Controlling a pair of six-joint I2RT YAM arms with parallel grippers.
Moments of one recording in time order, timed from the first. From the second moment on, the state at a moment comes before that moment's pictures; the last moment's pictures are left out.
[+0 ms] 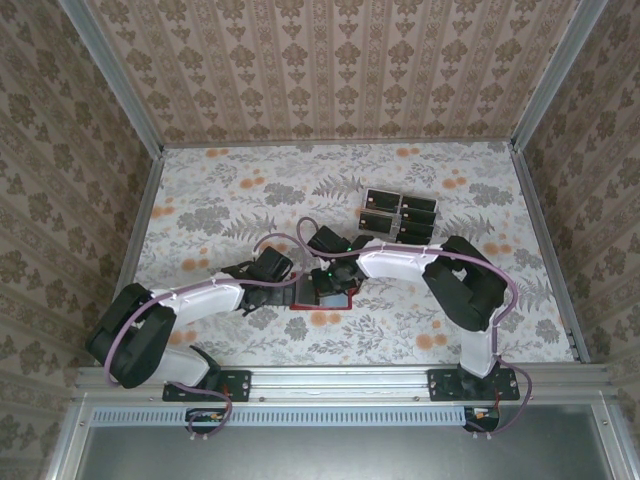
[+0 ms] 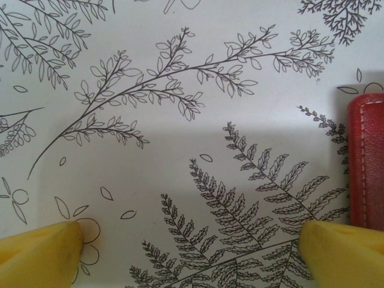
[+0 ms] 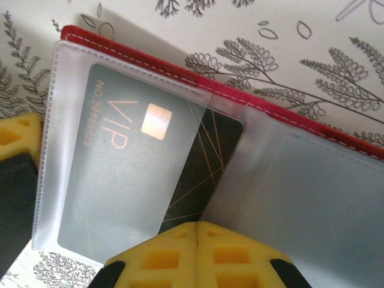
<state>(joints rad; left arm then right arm) -0.72 1.39 0.58 -0.40 -0.24 -0.54 0.83 1.91 1.21 -0.50 -0.18 0.58</state>
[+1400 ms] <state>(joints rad) -0.66 1.34 0.61 -0.49 -0.30 -0.56 0.78 1.82 1.05 -0.37 -0.21 0.59</state>
